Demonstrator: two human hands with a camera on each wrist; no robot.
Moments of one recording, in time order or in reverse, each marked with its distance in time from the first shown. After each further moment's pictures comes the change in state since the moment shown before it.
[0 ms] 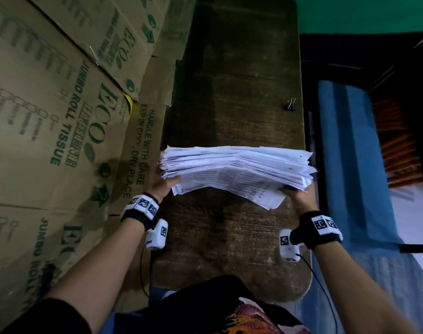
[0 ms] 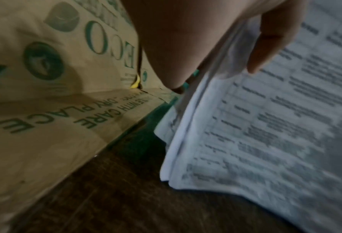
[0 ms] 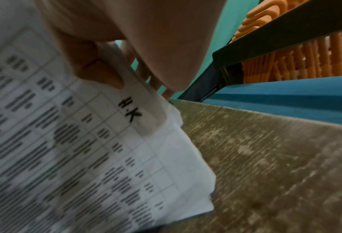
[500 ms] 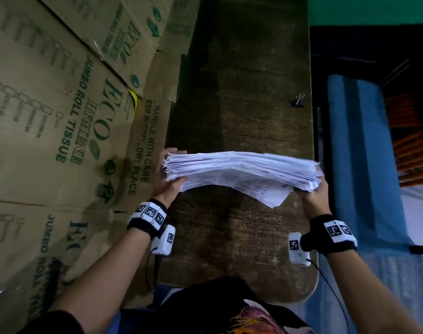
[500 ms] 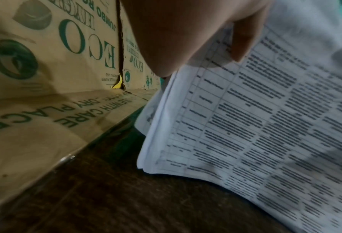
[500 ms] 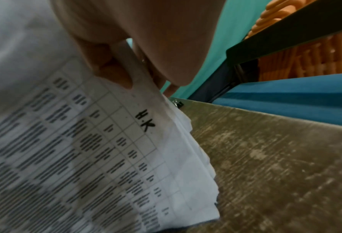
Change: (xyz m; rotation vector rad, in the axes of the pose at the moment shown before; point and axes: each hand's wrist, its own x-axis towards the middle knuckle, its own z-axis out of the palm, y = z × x) left_hand -0.014 0.010 0.000 0.074 0.114 0.284; right_hand 0.000 -0.008 -0.005 0.097 0.019 -0.150
